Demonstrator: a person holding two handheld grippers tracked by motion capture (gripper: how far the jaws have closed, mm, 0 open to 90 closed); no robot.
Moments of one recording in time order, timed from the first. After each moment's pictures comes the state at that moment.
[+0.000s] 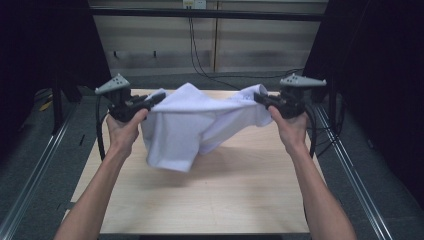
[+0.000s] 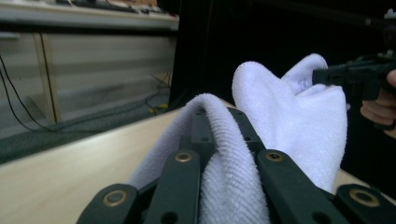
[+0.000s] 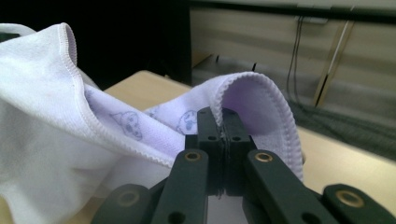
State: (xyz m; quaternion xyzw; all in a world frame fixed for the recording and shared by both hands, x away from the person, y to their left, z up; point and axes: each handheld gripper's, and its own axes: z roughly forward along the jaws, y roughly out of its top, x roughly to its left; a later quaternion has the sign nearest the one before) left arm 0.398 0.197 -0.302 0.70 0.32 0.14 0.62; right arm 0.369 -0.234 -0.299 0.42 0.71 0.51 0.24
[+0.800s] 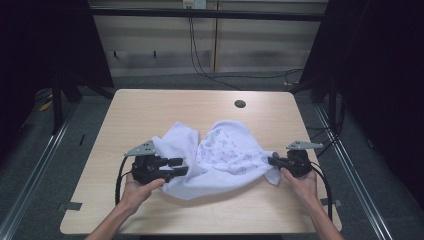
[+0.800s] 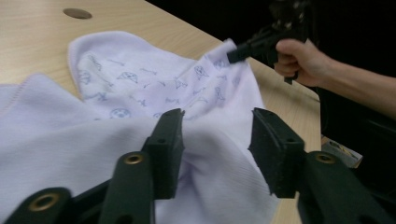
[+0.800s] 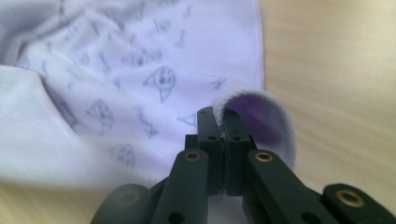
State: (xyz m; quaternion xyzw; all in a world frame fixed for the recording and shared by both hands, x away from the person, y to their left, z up) left arm 0.308 0.180 -0.437 0.78 0.27 -0.02 0.56; right arm 0.297 -0.295 -0.480 0.48 0.77 0.40 0.14
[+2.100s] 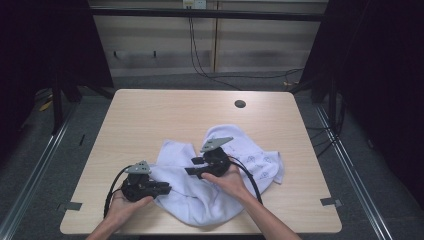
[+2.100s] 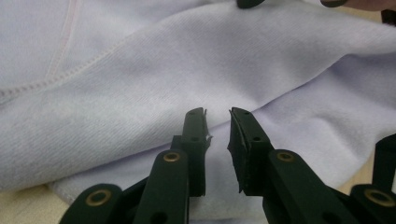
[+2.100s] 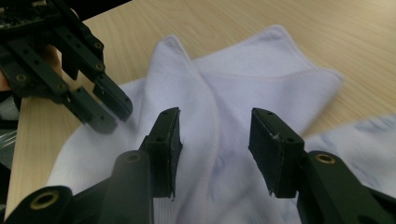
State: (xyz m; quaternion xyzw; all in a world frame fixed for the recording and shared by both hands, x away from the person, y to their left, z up) left arm 0.287 0.201 -0.492 0.85 0.30 -0.03 0.42; right arm 0.329 -0.065 -0.470 0.28 0.85 0.45 0.02
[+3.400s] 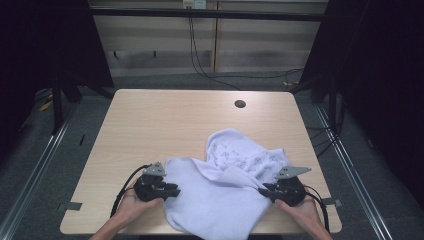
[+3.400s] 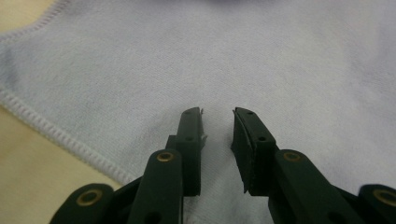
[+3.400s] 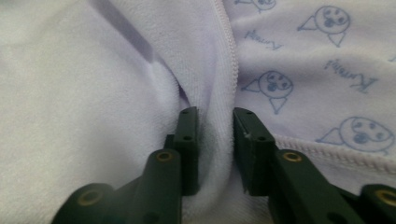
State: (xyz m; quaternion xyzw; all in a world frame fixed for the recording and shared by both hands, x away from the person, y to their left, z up) left arm 0.281 0.172 -0.495 0.89 0.26 -0.04 0.38; right arm 0.228 -0.259 -0.487 0.41 0.84 0.36 0.10
